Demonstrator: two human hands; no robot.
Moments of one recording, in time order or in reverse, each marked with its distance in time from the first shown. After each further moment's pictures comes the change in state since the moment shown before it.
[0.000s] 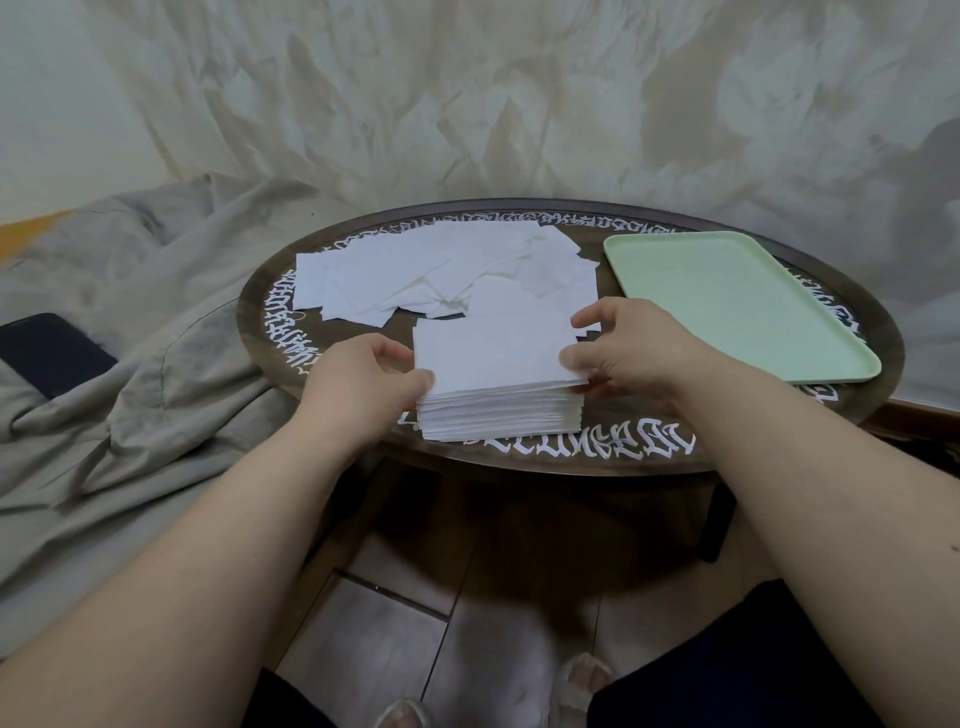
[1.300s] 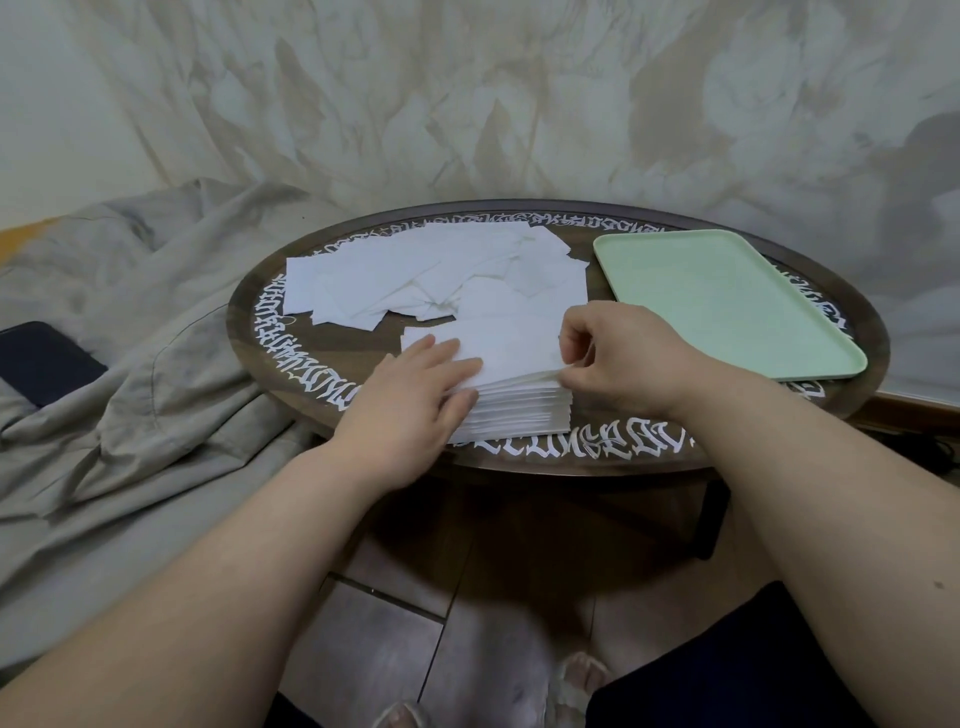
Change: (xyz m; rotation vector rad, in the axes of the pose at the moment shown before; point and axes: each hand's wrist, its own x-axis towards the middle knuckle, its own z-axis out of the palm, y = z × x) left_hand -0.013 0.005 0.025 0.396 -0.183 0.586; right_hand -0.004 0.004 -0.008 -0.729 0.013 -0.458
